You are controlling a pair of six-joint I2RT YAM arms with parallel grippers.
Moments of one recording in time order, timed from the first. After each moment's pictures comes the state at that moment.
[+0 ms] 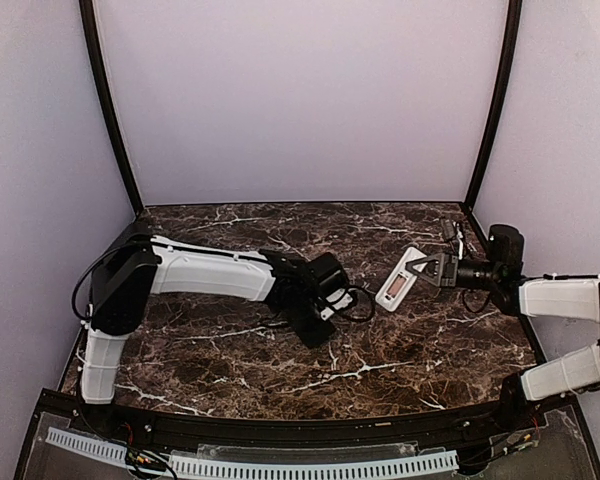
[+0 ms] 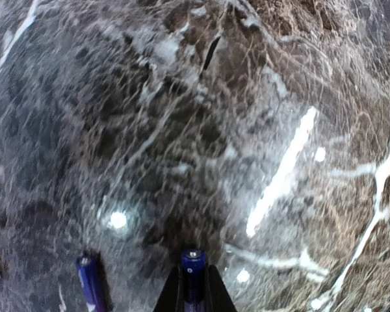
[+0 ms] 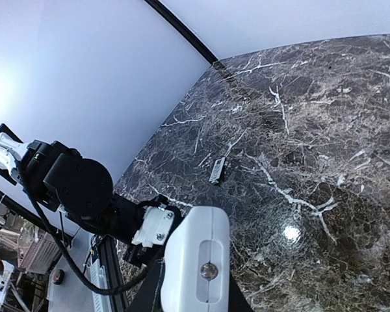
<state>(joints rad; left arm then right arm) -1.07 2.19 1.67 -0.71 -0.01 -0.05 0.17 1.22 0.45 0.46 -1.01 0.49</state>
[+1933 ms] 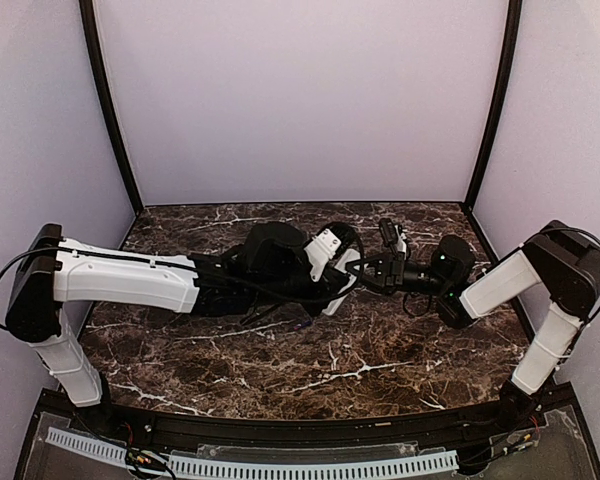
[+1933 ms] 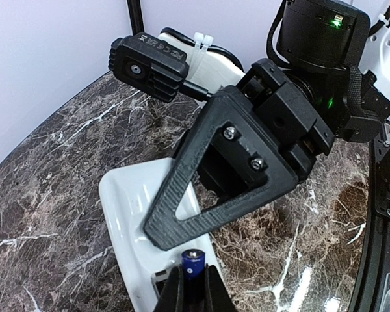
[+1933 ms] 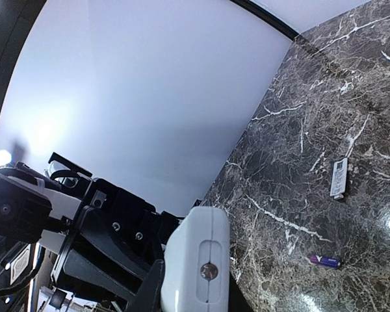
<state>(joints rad) -1.12 1.71 1.21 0.07 -0.11 -0.03 0.57 1.70 0.54 1.26 -0.85 1.13</state>
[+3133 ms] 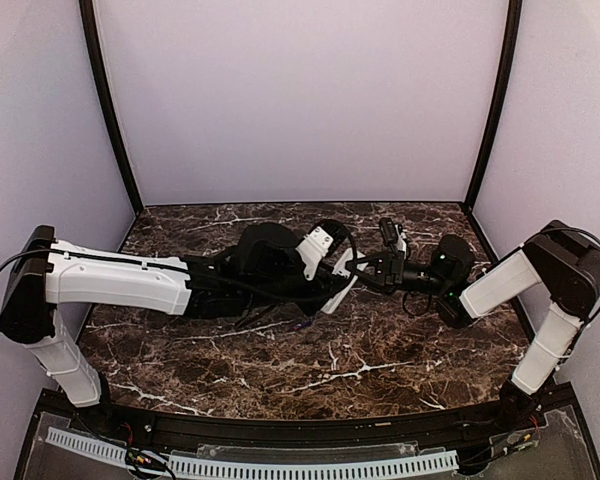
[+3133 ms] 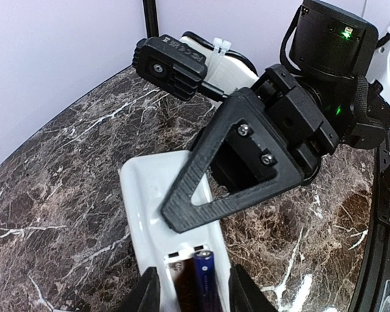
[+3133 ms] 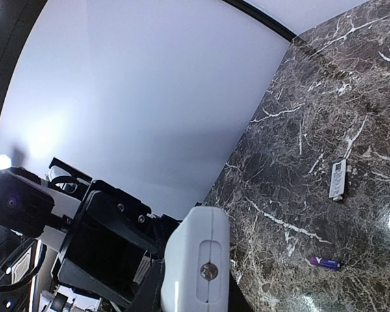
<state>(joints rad) -1.12 1.68 1.17 0.09 -0.16 -0.06 0.57 1.70 0.54 1.25 -0.83 1.14</state>
